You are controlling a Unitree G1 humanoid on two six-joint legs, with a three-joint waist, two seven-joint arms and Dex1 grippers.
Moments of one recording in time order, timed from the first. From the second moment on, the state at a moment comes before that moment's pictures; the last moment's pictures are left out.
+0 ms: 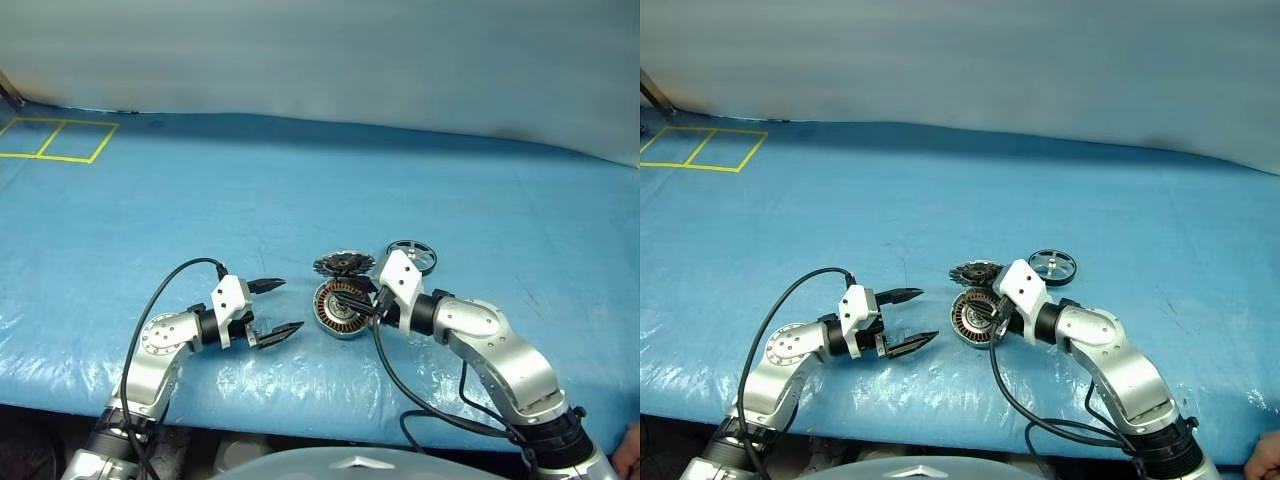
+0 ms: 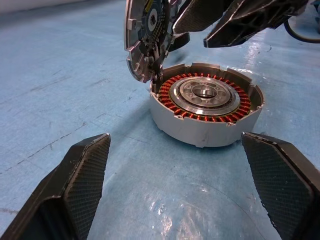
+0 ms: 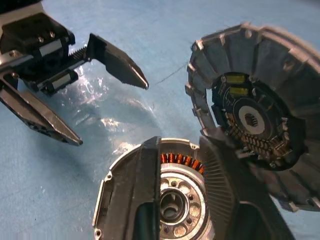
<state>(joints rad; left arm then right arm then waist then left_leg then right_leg) 0.00 0.47 -0.16 -0.02 -0.28 -0.03 -0.98 -0.06 -0.51 0.24 -0.47 0.26 0.58 0.67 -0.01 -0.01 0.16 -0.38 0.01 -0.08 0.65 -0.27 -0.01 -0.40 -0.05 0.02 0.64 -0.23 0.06</state>
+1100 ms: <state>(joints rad) 0.00 0.47 -0.16 -0.02 -0.28 -0.02 -0.98 -0.05 -0.51 0.36 -0.32 0.08 0.40 0.66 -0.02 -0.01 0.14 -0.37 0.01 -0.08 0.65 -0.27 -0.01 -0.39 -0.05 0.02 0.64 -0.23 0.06</state>
